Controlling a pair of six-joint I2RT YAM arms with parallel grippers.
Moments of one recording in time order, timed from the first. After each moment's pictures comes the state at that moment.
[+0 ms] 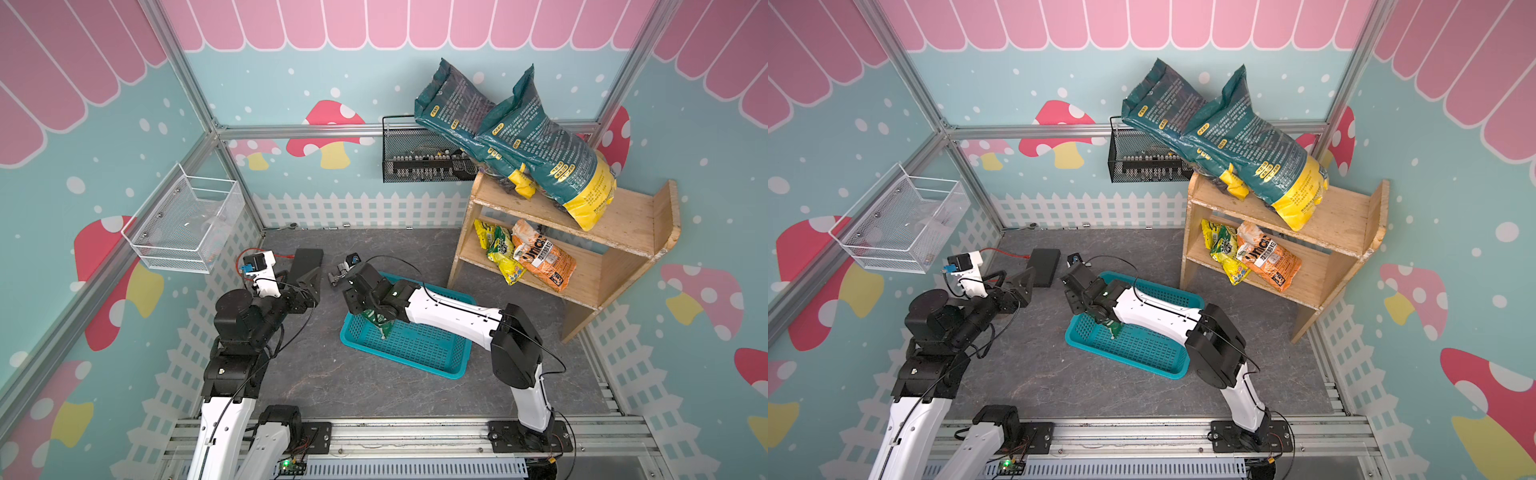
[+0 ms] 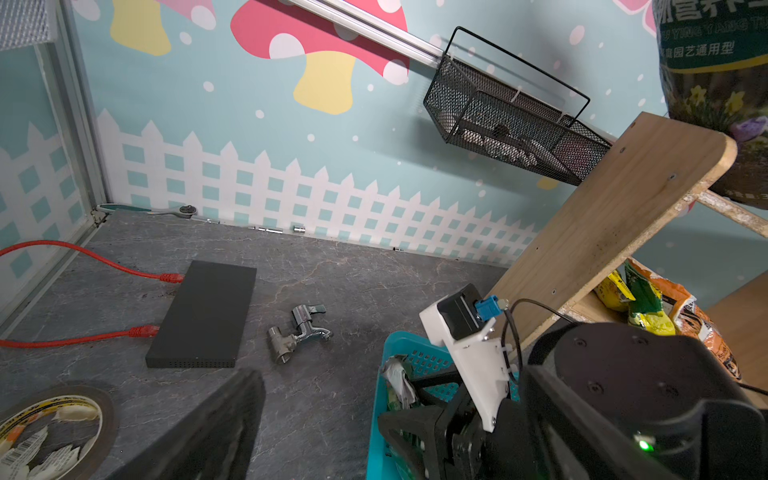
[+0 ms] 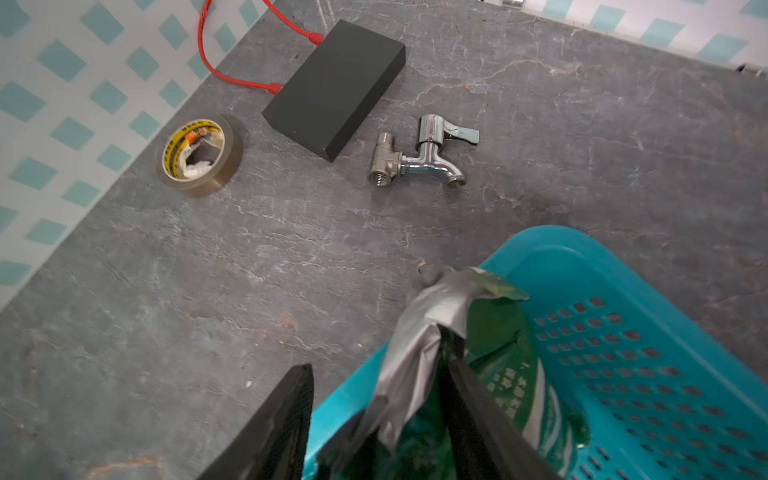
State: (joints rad) left arm 0.00 0.65 0.85 -0.34 0.29 -0.31; right arm 0.98 2.03 1.76 -0.47 0.20 0.38
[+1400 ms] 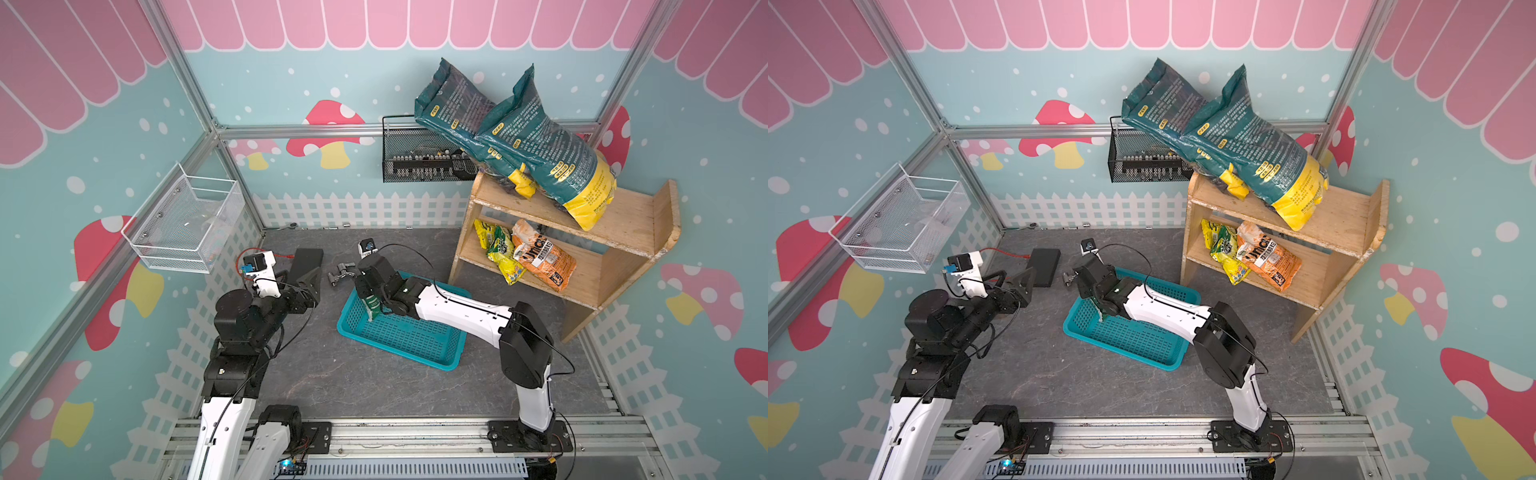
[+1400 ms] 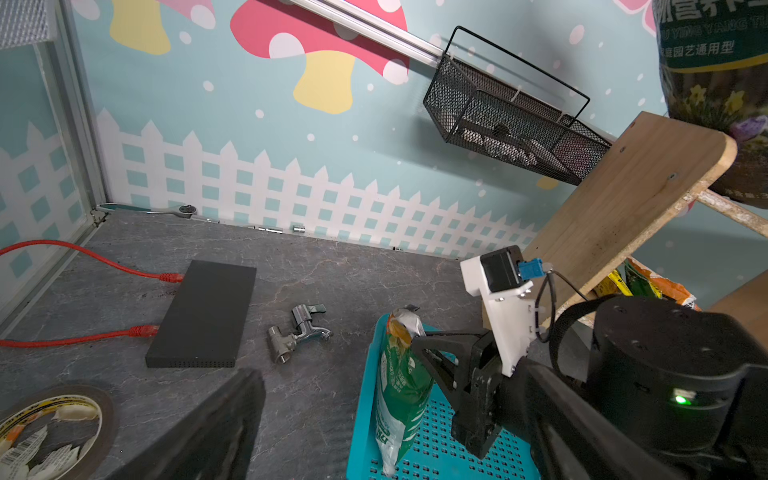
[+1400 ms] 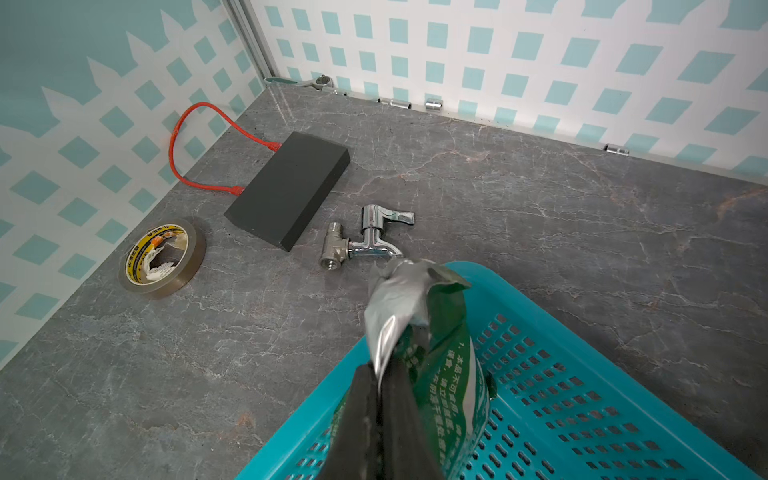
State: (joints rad) left arm 0.00 0.65 0.84 -0.34 0.29 -0.31; right arm 0.96 2.00 1.66 -0.24 0.35 0.36
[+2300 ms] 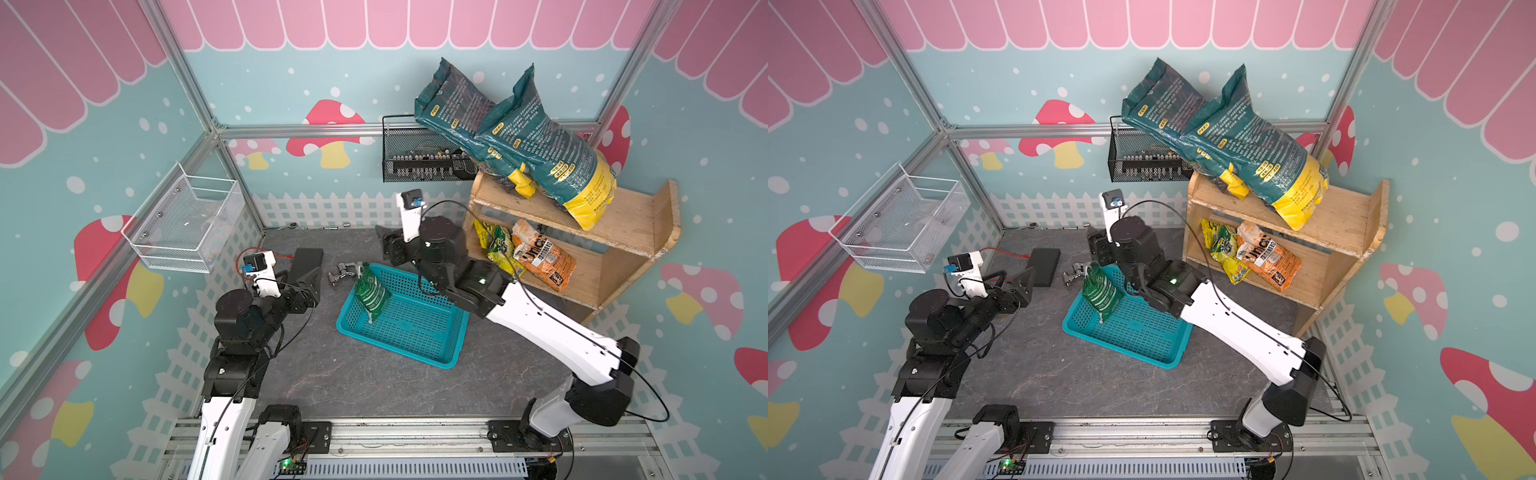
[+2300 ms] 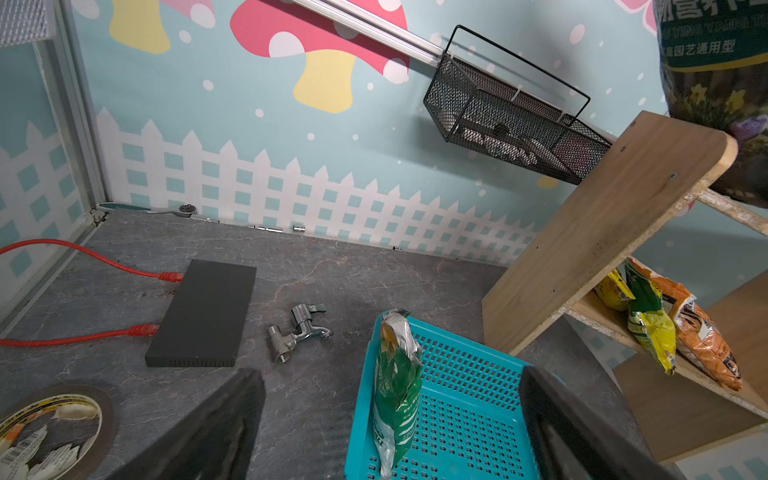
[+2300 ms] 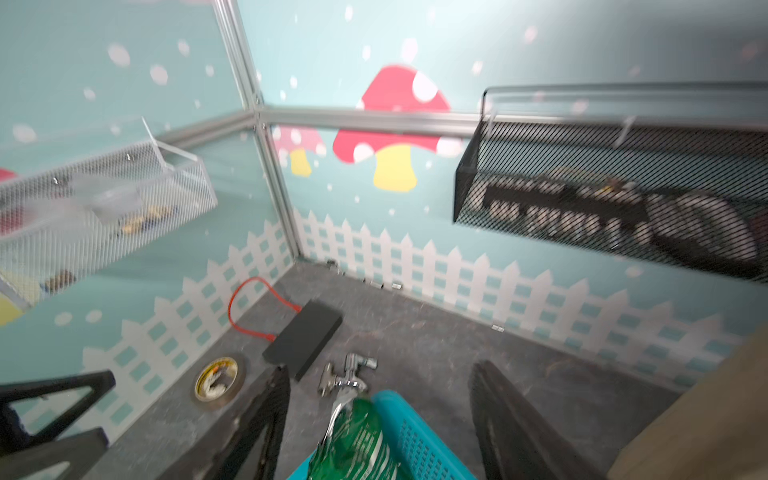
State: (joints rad) left arm 0.00 0.65 0.84 -0.34 0.29 -0.31; right arm 0.96 1.47 1.79 -0.36 0.50 0.07
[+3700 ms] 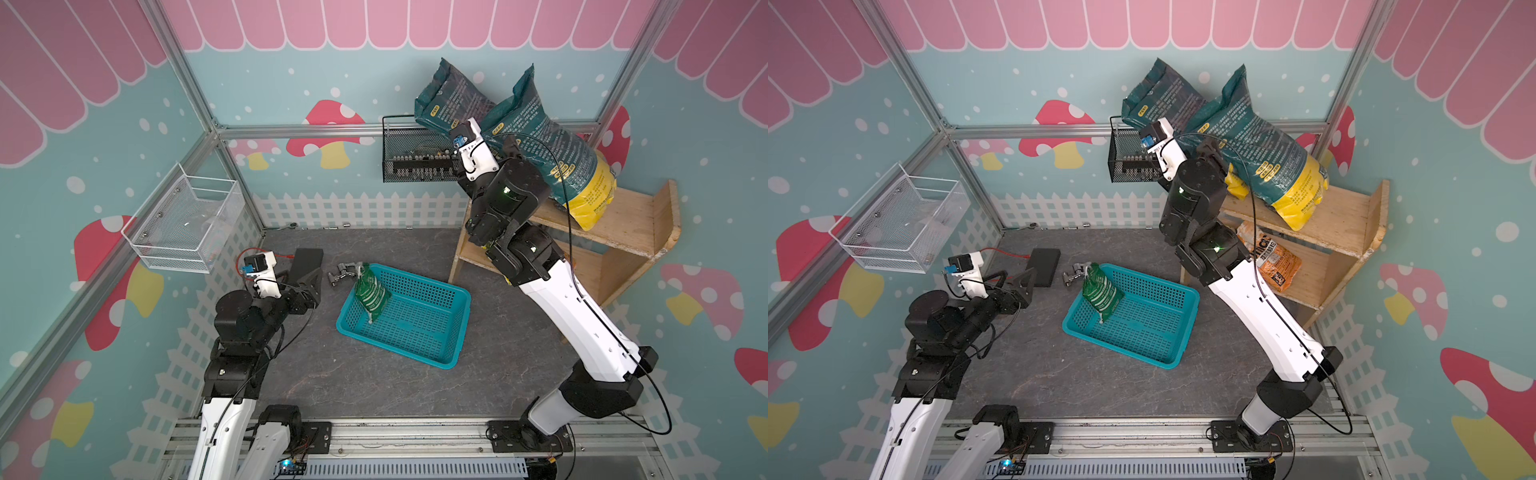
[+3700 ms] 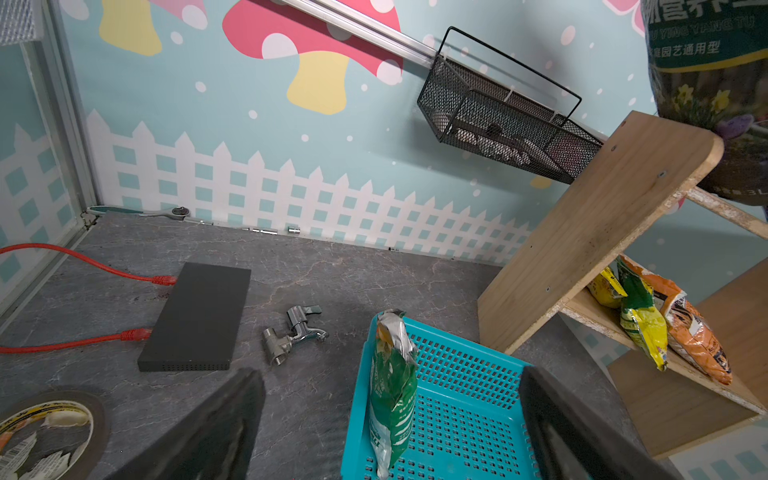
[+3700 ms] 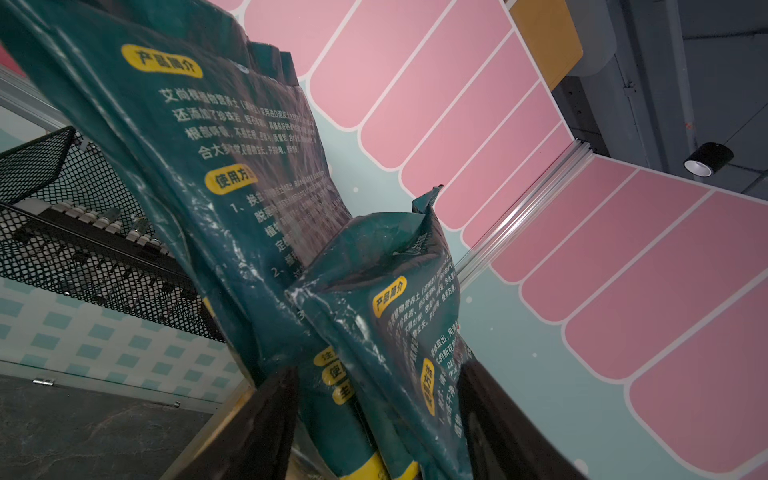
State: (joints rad) left arm 0.00 0.64 0.84 -0.33 0.30 -0.31; right arm 0.74 1.60 2.08 -0.17 0.98 -0.97
